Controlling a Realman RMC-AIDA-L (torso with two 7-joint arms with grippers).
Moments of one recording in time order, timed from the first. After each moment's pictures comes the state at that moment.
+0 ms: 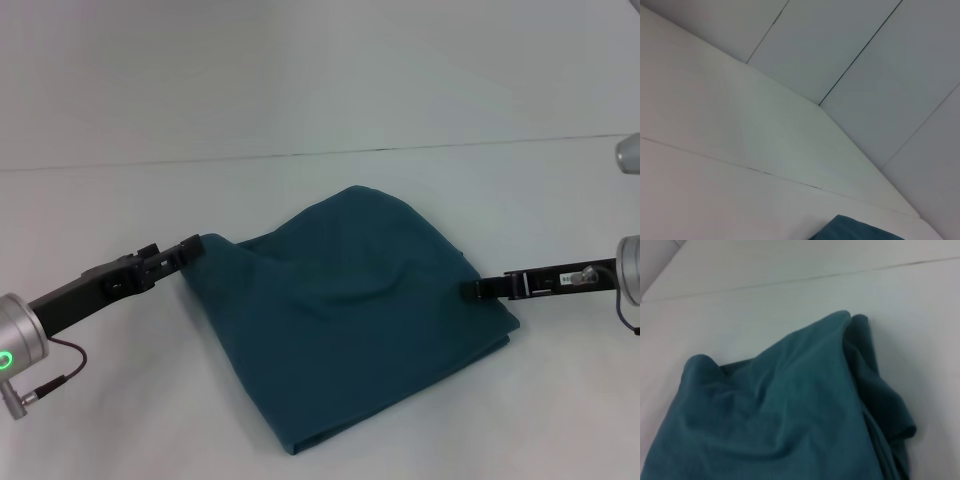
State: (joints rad) left arm -0.53 -2.14 0.54 0.49 1.83 1.19 -1.65; right arm 0.63 1.97 -0.85 -0.59 -2.18 -1.18 2.13
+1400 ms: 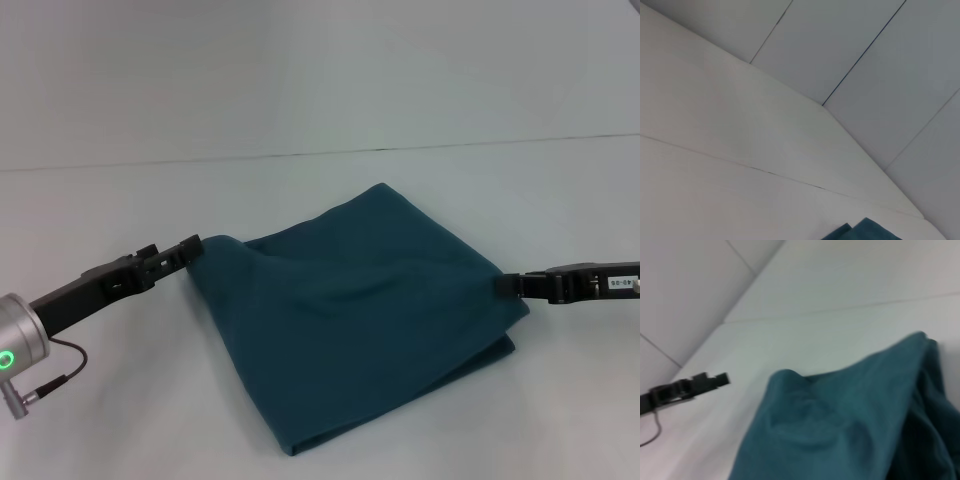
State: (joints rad) left arm -0.53 -2.14 0.54 0.49 1.83 1.18 -1.65; right arm 0.57 1.96 -0.64 -0.66 -2.17 -1.48 1.98
